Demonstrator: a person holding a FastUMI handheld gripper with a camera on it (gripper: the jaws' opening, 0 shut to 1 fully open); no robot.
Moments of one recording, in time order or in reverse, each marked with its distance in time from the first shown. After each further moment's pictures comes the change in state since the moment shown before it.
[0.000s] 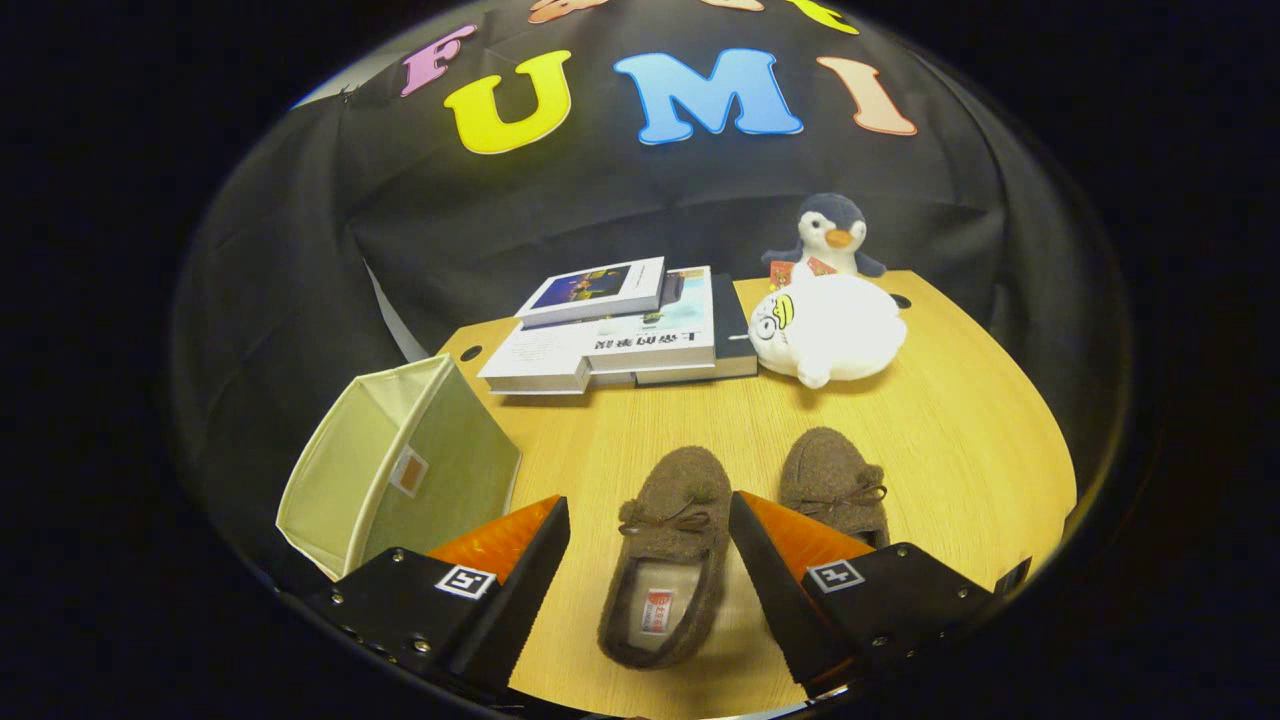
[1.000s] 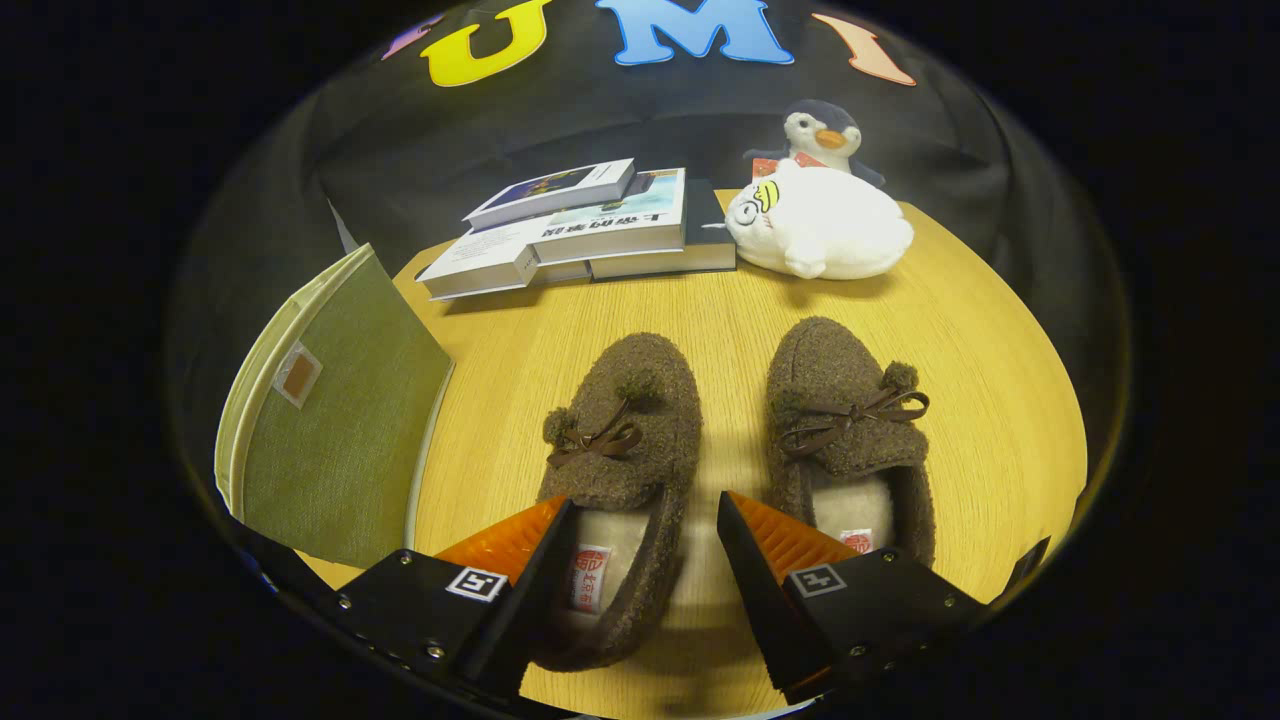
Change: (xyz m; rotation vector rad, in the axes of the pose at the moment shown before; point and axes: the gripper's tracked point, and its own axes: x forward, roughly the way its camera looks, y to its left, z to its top) arm 0.042 -0.035 -0.076 -0.016 0.206 -0.049
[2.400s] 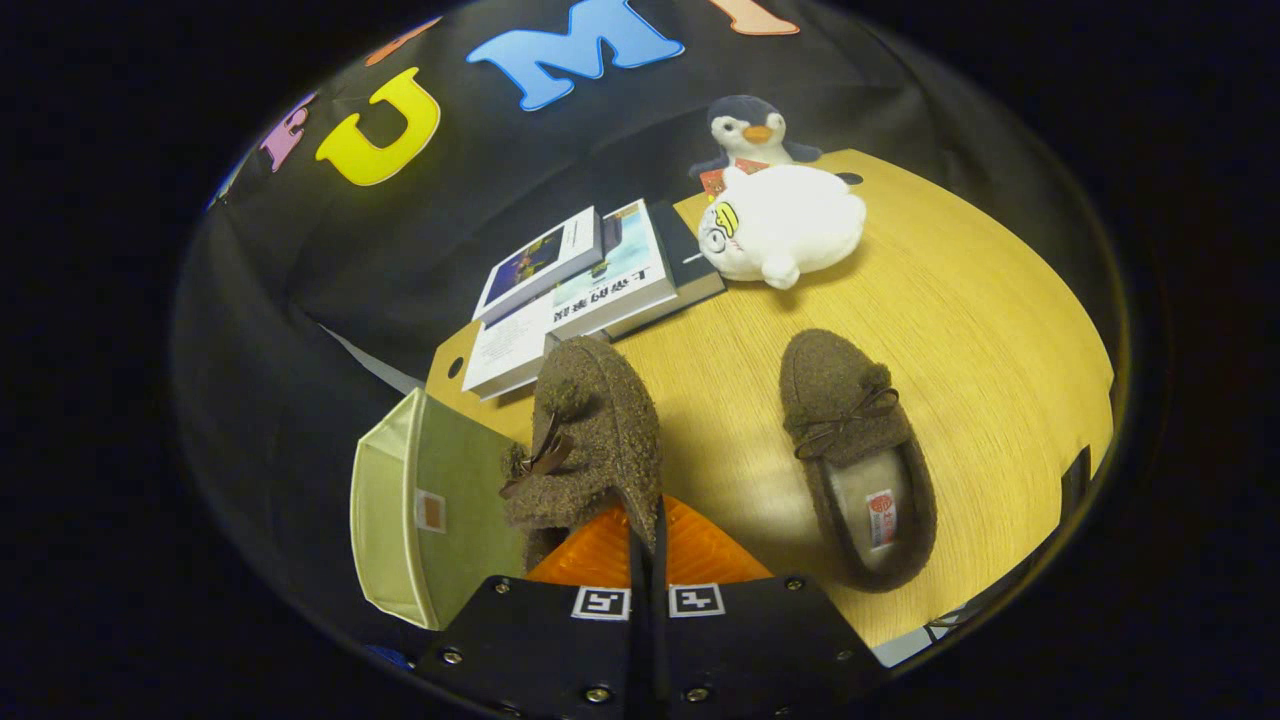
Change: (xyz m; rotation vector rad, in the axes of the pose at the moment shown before) arm -0.069 0.037 0.067 0.361 -0.010 0.128
